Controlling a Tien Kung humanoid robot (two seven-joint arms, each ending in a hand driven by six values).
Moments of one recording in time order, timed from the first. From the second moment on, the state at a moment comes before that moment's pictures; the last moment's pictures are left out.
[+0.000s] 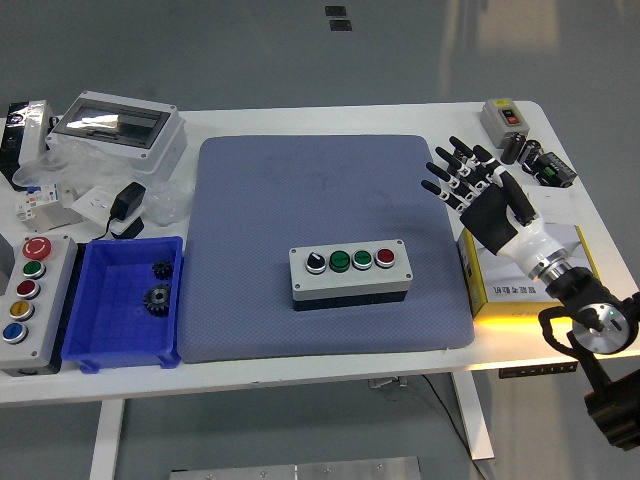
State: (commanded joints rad) left arm 0.05 0.13 -1.34 -0.18 0.93 0.08 0.20; right arm 0.22 -0.24 1.37 1.19 -0.28 0.50 -0.08
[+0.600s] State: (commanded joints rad) left arm 0.06 0.13 -1.33 -0.18 0.93 0.08 0.20; right arm 0.22 -0.23 1.39 1.18 -0.07 0.62 -0.09
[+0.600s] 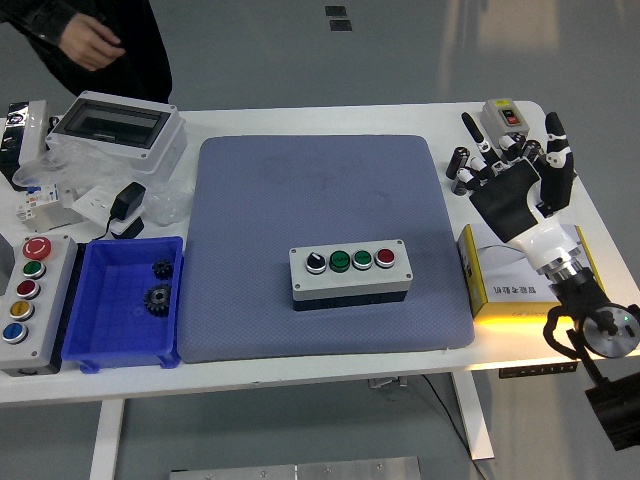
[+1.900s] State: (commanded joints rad) left arm 0.06 0.12 -1.33 -0.18 0.93 0.08 0.19; right arm 0.21 -0.27 1.47 1.24 -0.45 0.08 0.09
